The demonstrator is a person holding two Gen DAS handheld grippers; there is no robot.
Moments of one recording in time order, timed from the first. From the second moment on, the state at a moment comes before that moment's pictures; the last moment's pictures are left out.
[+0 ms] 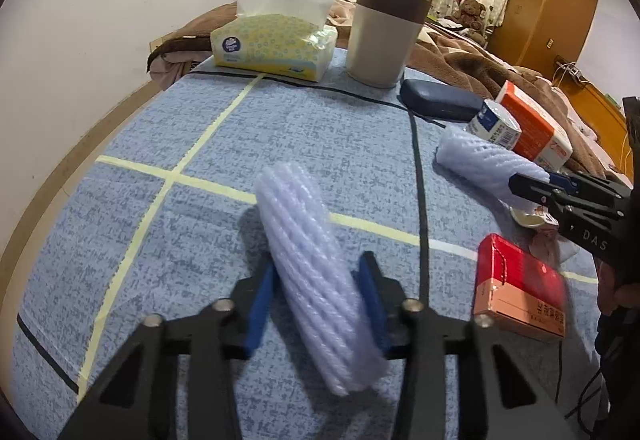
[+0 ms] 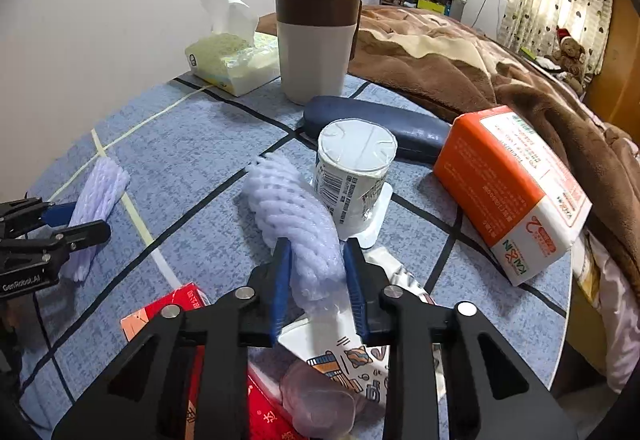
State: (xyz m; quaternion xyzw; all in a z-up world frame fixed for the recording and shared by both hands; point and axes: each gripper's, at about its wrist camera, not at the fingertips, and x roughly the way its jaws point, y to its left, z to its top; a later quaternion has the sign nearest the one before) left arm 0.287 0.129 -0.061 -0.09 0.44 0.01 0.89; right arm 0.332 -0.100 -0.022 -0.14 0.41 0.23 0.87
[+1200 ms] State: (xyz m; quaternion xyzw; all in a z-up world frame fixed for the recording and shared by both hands) left arm 0.237 0.077 -0.032 -0.08 0.40 -0.07 0.91; right arm 0.233 -0.205 0.012 0.08 0.34 0.18 0.92
